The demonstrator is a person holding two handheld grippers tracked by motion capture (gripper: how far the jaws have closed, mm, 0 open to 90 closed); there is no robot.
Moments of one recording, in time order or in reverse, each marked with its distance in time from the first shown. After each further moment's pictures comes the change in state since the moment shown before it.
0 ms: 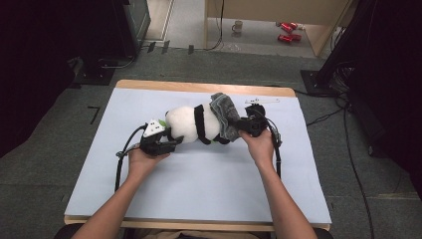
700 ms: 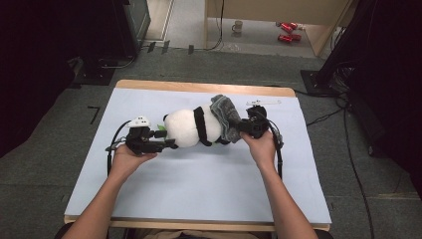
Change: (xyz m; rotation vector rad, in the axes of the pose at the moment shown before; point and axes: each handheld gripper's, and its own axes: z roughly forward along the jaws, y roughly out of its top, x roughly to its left) left arm 0.019 0.015 -0.040 0.070 -0.249 -0.042; right arm 0.000 -0.003 -0.004 0.008 0.006 -0.007
